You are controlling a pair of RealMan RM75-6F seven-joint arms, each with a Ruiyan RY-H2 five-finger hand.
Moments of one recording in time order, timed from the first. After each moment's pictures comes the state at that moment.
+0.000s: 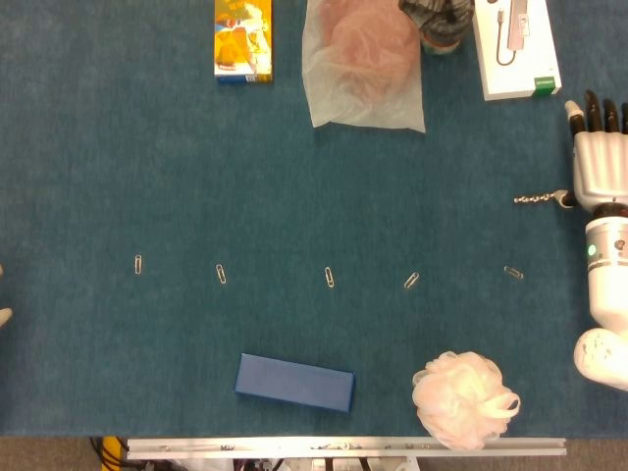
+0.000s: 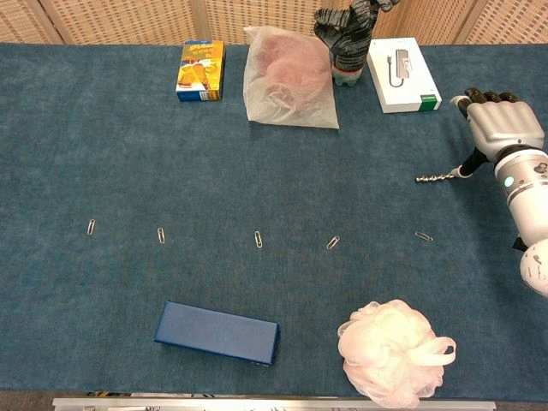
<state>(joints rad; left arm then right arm) -0.11 -1.09 0.04 -1.54 1.40 1.24 -0.05 0.53 -1.69 0.20 -1.27 -0.82 1.18 -0.72</state>
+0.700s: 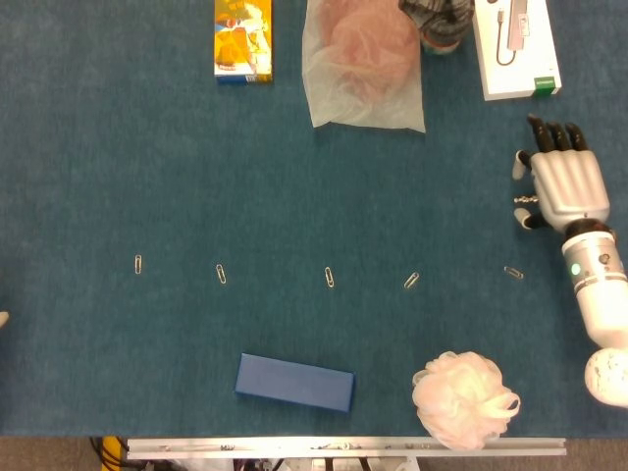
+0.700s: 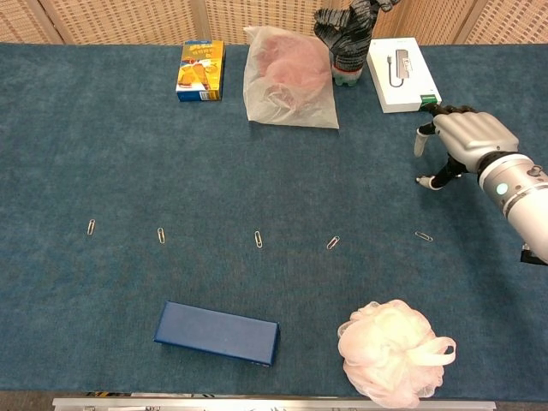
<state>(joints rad) -0.10 -1.09 0.05 -1.54 1.40 1.26 -0.07 0.55 -1.56 0.15 -1.55 -0.81 1.10 -0.72</state>
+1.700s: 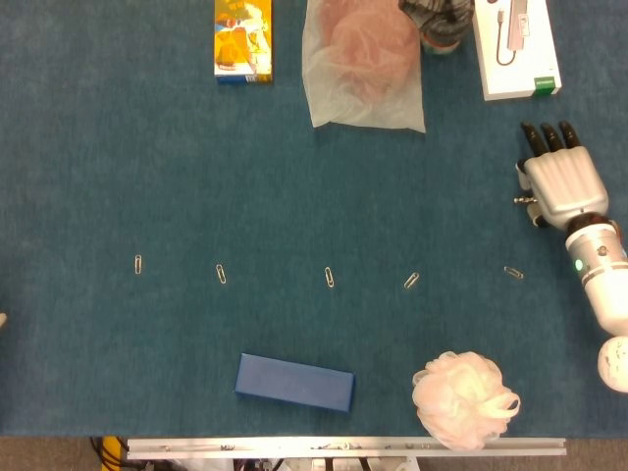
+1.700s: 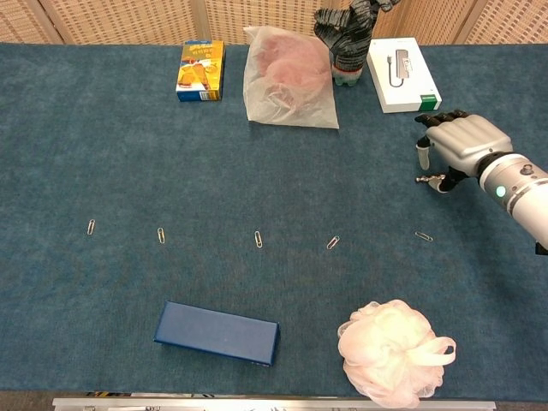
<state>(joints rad) -0.09 -1.08 0.04 -1.55 1.39 1.26 -0.05 0.62 -1.54 0.06 -1.44 -0.84 1.00 -0.78</state>
